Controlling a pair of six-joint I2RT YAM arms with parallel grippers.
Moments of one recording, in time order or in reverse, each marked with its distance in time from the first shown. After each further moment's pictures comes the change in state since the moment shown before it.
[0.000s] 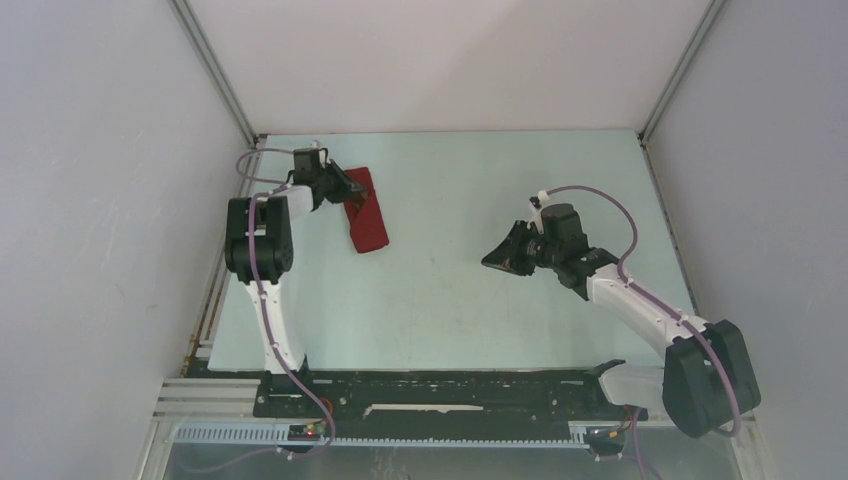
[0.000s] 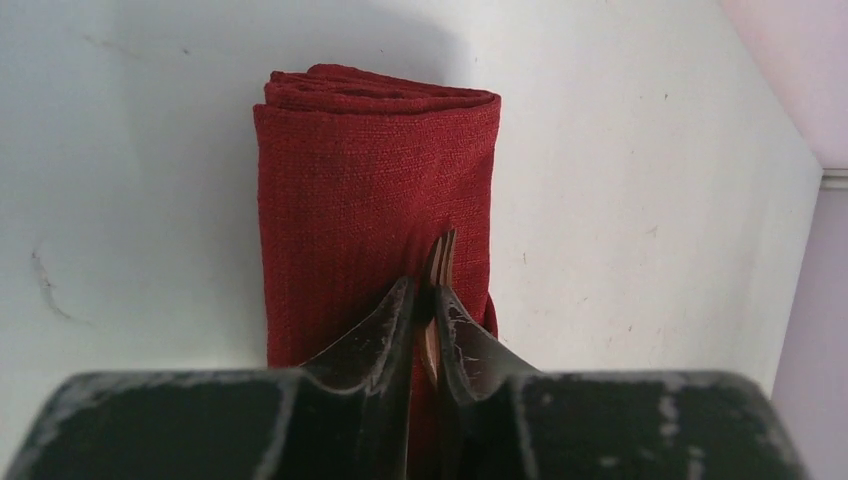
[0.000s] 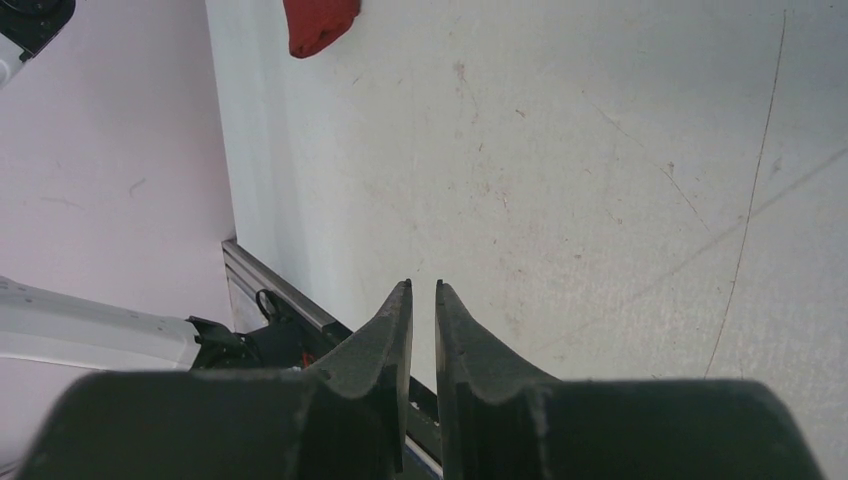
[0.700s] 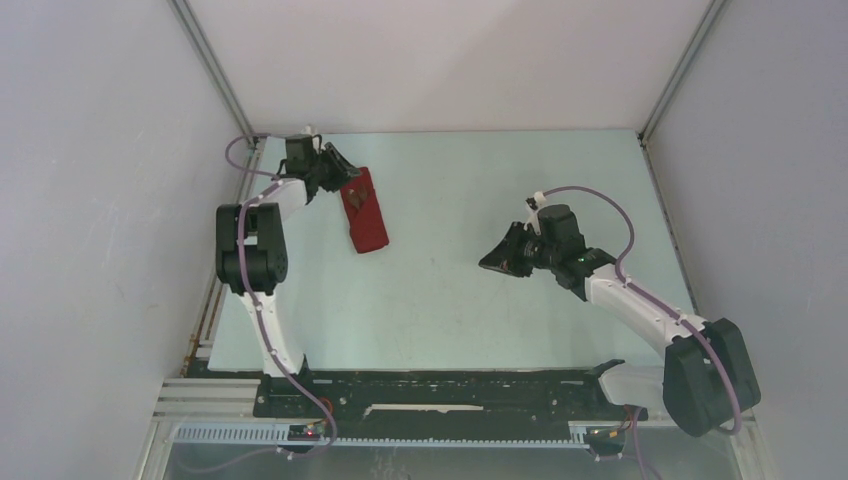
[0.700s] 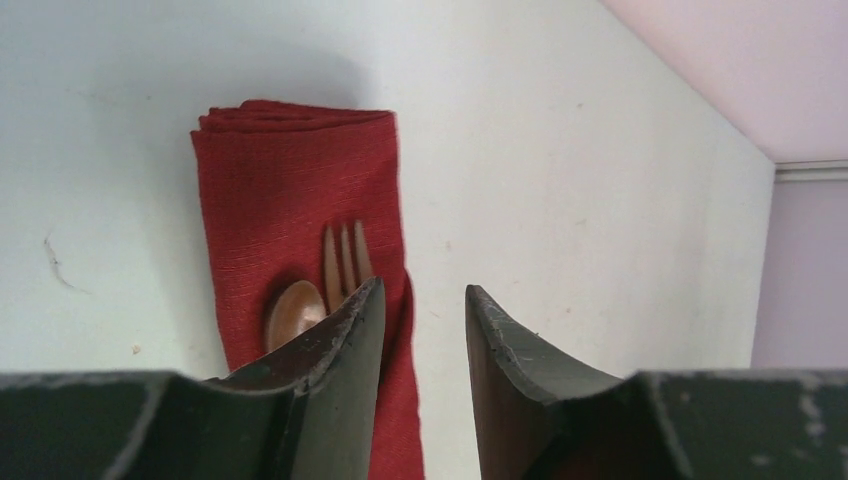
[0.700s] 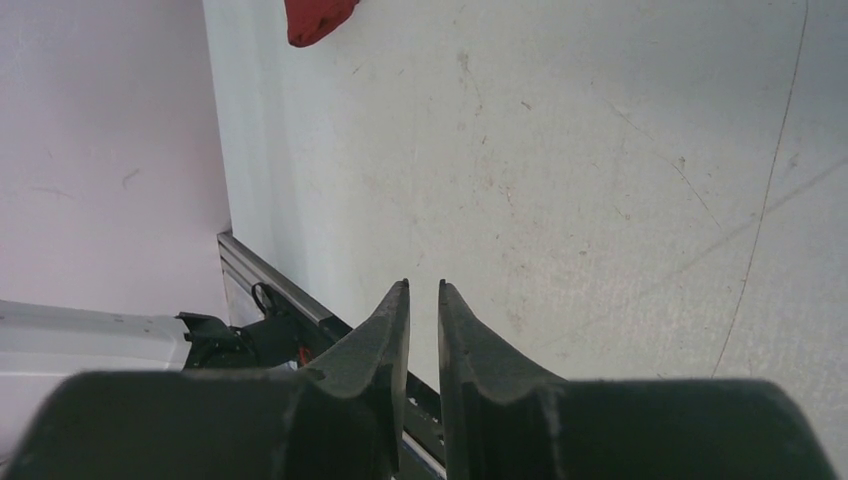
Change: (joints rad) left arm -0.004 -0.101 0.014 -0.068 -0.002 0.025; right arm 0.021 0.005 0.000 0.005 0.003 -0.001
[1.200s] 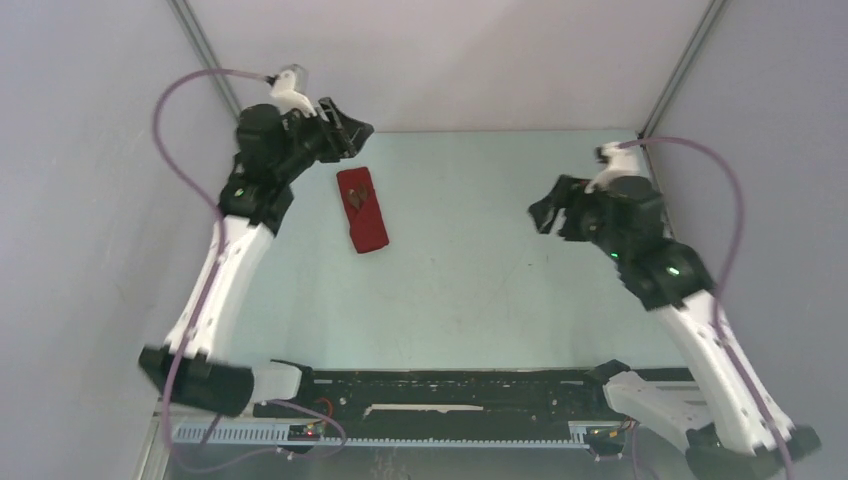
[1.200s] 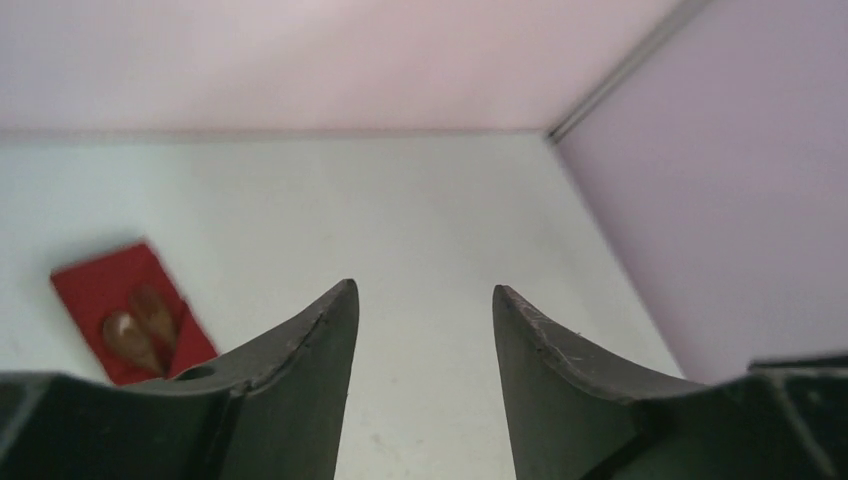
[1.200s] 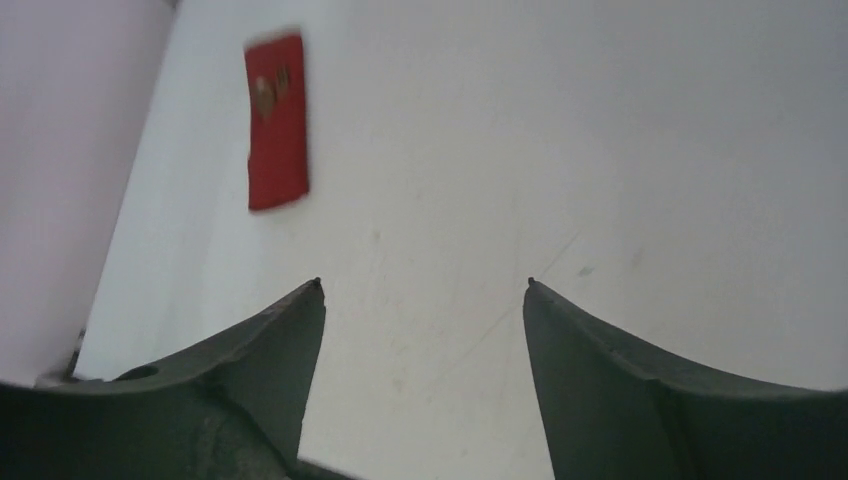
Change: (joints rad) left arm -0.184 -0.677 0.014 -0.289 -0.062 0.167; right arm -0.004 -0.241 0.430 -0.515 0.421 -0.344
